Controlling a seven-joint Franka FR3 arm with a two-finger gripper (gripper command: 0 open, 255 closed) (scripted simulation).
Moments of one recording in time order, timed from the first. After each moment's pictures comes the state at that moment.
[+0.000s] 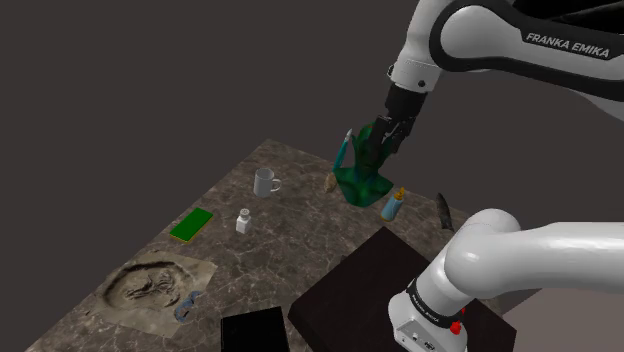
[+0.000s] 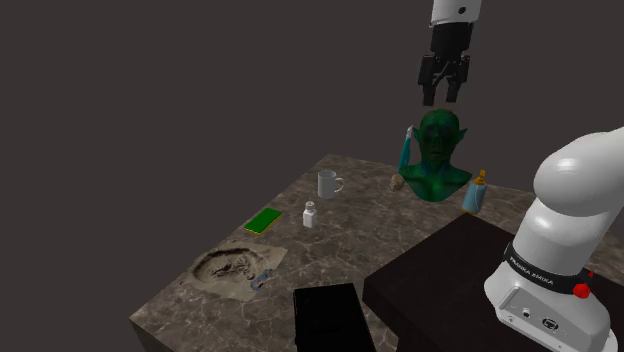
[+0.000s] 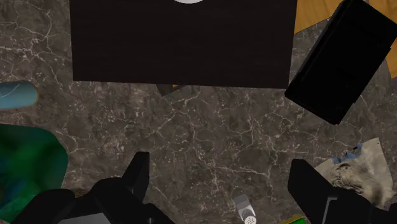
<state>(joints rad) -0.01 -0.82 0.04 -2.44 0.06 1.55 0.03</state>
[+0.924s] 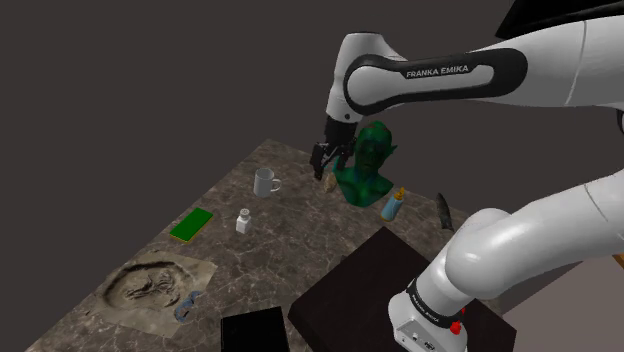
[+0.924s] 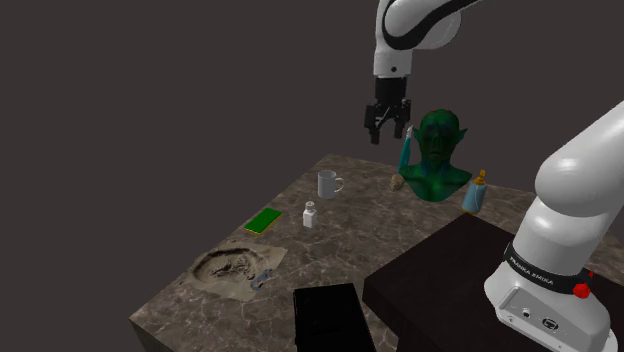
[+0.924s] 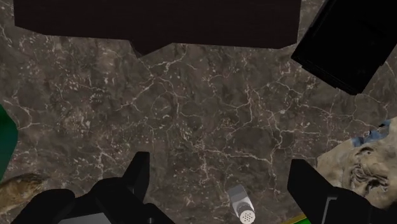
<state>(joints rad) 0.01 -0.44 0.14 -2.45 0.10 1.92 0.10</state>
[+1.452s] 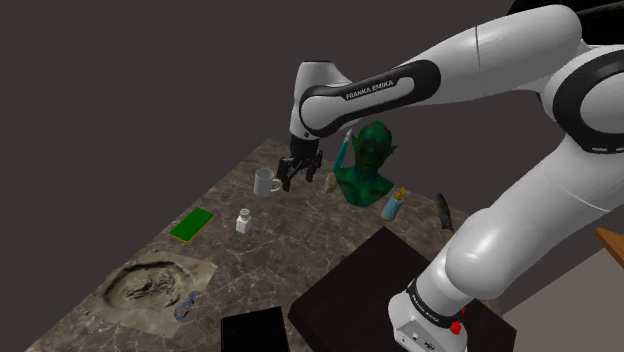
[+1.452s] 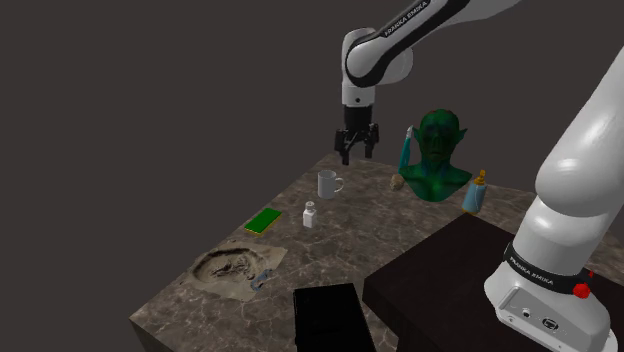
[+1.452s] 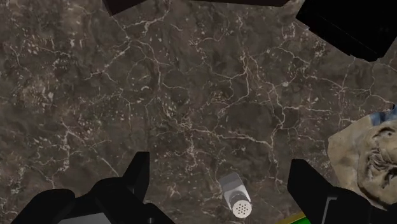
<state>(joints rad) 0.02 -0.11 0.19 -2.33 0.07 2.12 0.17</state>
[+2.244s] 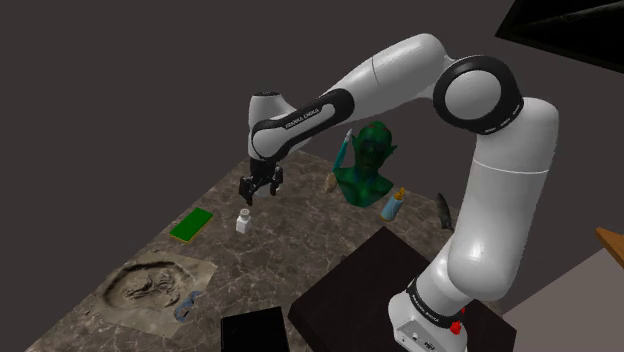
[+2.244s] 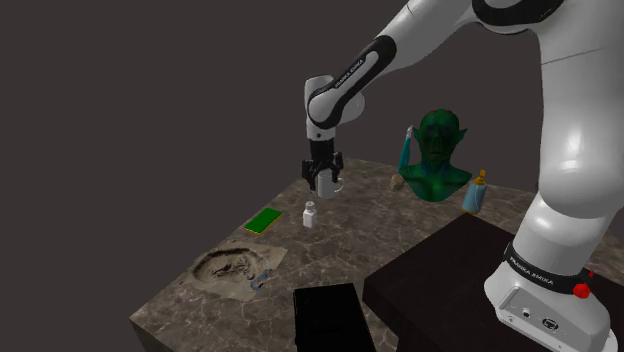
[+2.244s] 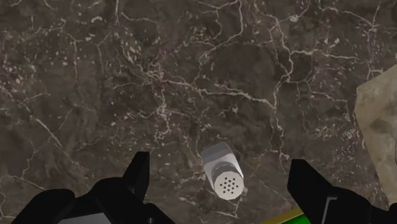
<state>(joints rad) 0.07 0.37 0.20 -2.03 -0.04 2.26 0.28</state>
